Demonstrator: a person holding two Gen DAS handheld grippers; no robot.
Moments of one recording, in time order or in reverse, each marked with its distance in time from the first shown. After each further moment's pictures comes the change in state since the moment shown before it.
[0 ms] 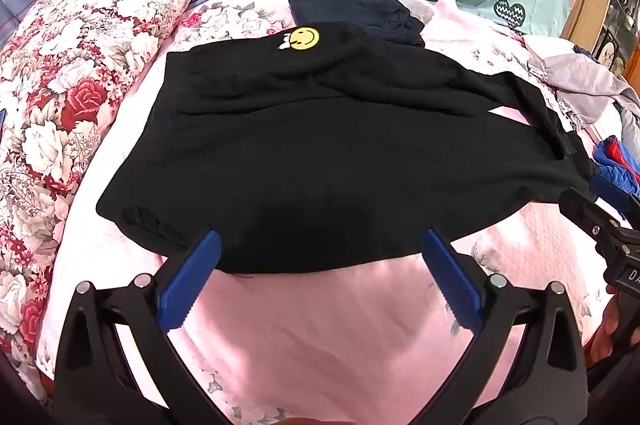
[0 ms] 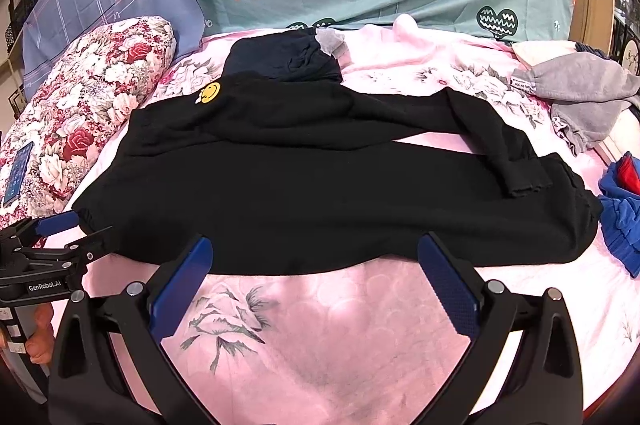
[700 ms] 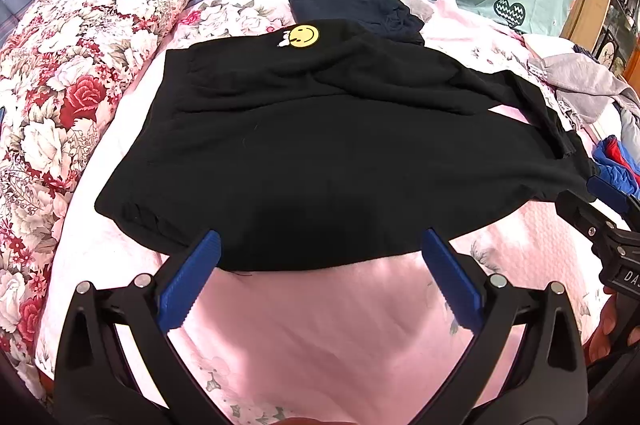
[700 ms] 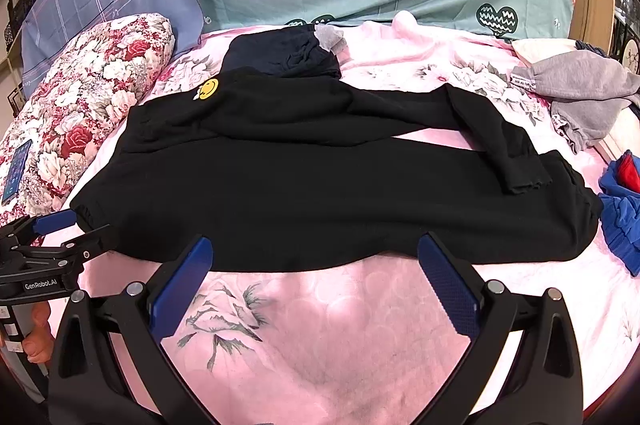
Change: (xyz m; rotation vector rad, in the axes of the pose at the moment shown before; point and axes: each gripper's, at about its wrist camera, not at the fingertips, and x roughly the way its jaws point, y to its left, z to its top) left arm 0.001 0.001 -0.001 -0.002 0.005 -0.005; right arm 0.003 0.000 -0.003 -0.006 0.008 -0.003
